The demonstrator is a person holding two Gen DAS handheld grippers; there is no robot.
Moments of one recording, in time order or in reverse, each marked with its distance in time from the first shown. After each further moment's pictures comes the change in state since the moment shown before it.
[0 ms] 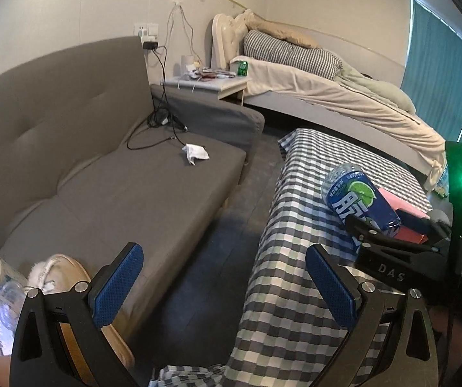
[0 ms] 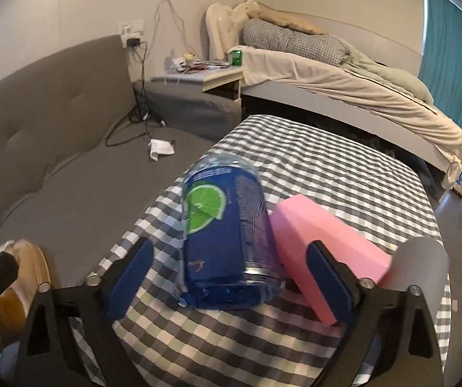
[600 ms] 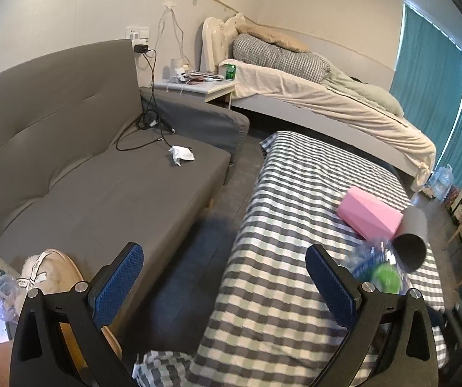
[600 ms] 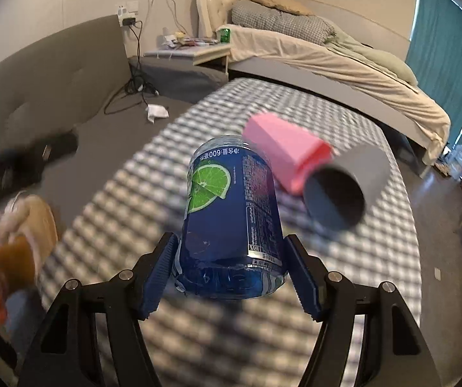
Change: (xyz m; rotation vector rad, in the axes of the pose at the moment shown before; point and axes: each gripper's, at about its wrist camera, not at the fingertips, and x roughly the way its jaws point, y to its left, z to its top) left arm -0.032 -0.014 -0.003 0.001 -0.012 -0.060; right arm -0.097 0.002 -0.081 0.025 0.108 -0.074
